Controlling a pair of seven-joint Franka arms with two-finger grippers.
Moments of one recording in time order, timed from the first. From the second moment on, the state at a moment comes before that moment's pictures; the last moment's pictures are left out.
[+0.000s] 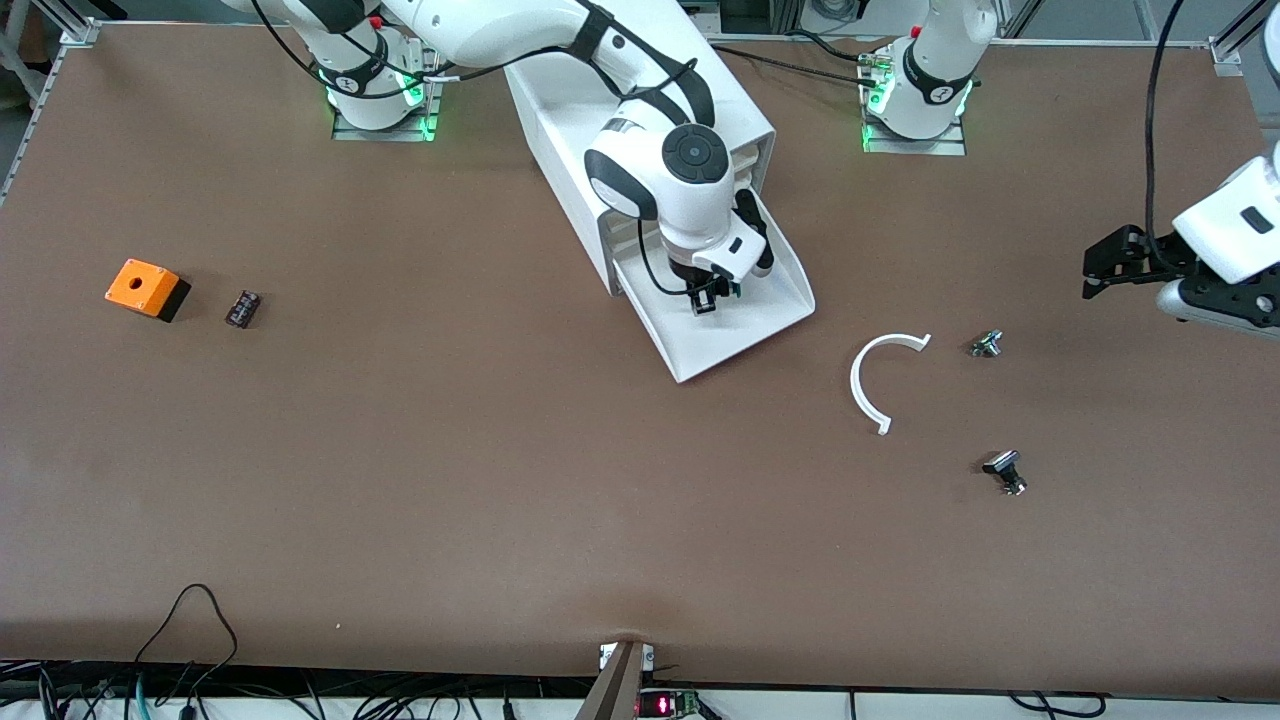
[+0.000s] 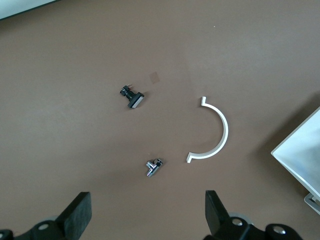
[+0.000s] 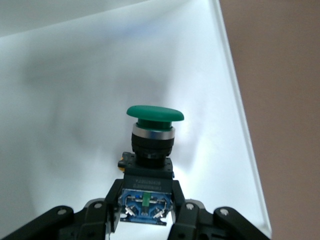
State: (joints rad) left arm 0.04 0.11 -0.08 -1.53 0.06 1.64 0.23; right arm 0.77 0.83 0.22 -1.24 -0.17 2.11 -0.81
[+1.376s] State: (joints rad) left arm 0.06 0.12 -0.06 -1.53 0.06 1.64 0.22; right arm 0.74 0.66 0.06 -1.19 -0.15 2.16 -0.63
